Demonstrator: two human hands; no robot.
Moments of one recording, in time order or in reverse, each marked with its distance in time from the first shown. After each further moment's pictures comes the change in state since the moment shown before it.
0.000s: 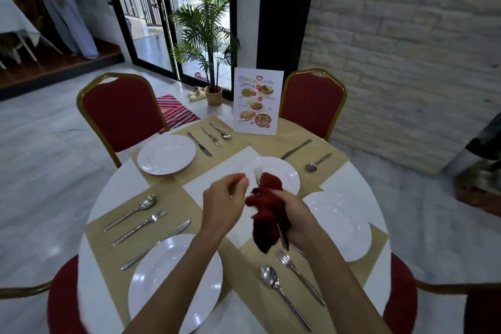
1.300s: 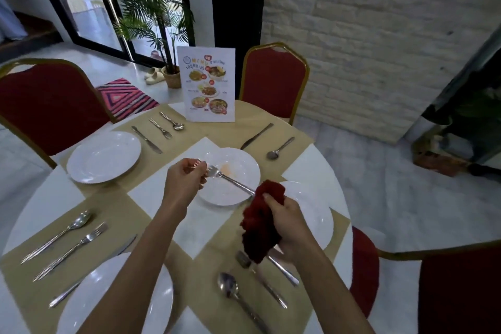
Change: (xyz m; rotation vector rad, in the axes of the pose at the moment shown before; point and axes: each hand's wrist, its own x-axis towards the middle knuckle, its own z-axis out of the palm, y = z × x) left_hand 0.091 -0.015 0.081 -0.350 -0.086 -0.317; right_hand 0.009 -0.019 -0.091 -0.124 0.371 -0.049
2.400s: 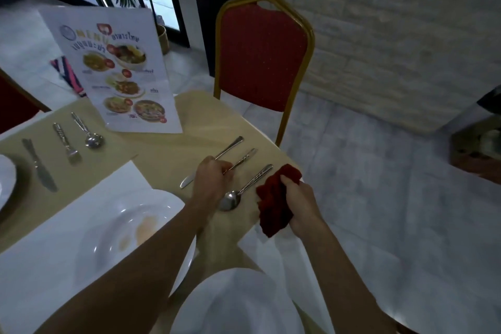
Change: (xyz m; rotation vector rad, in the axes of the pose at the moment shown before) left_hand 0.265 -0.088 0.301 0.893 -0.109 0.319; right_hand 0.362 -0.097 -0.136 0.052 0.135 0.263
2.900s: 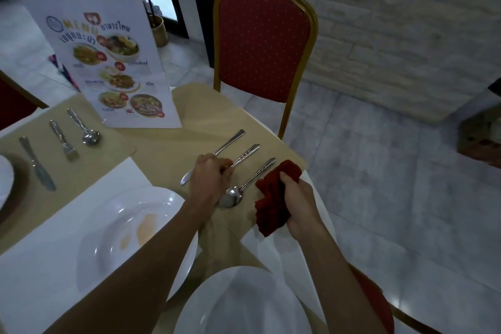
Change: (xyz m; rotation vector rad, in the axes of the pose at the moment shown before) left_hand -0.004 -0.009 0.004 0.005 0.042 0.057; right_hand 0.009 0.020 0.010 0.009 0.024 0.014
